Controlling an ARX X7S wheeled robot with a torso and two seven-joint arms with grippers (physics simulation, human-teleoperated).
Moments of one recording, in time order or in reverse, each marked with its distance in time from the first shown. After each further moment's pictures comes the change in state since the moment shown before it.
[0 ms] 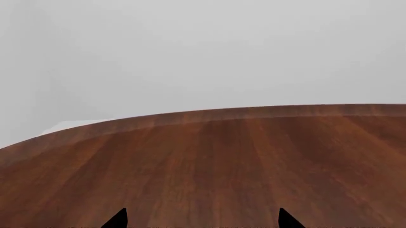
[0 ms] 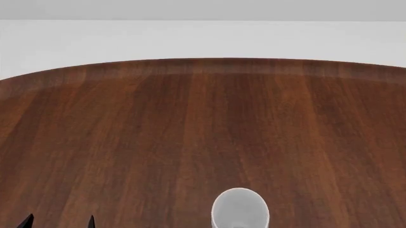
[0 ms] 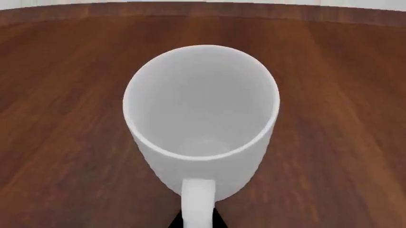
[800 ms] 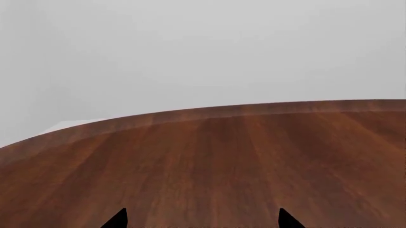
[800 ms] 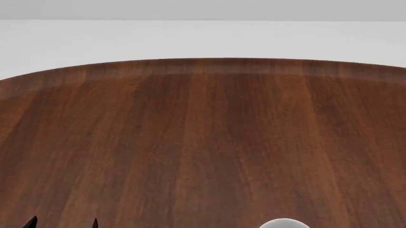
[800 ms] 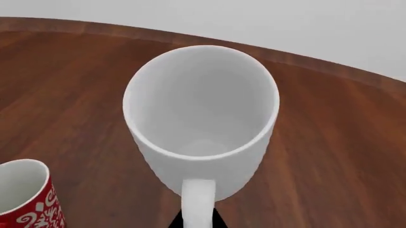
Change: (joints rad) left arm 0.000 -0.008 0.028 -0.007 0.003 0.004 -0.017; right arm -0.612 0.286 0.207 -0.677 0.020 -0.024 0.139
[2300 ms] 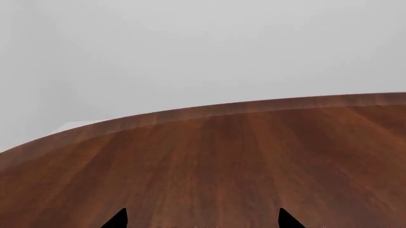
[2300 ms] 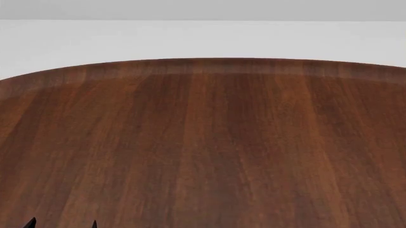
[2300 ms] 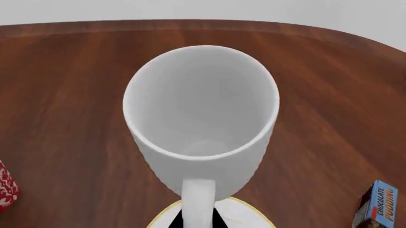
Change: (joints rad) left arm -0.005 -0.021 0.028 -0.007 0.005 -0.002 -0.037; right arm -0.188 0.507 -0.813 0.387 -0.179 -1.143 1.000
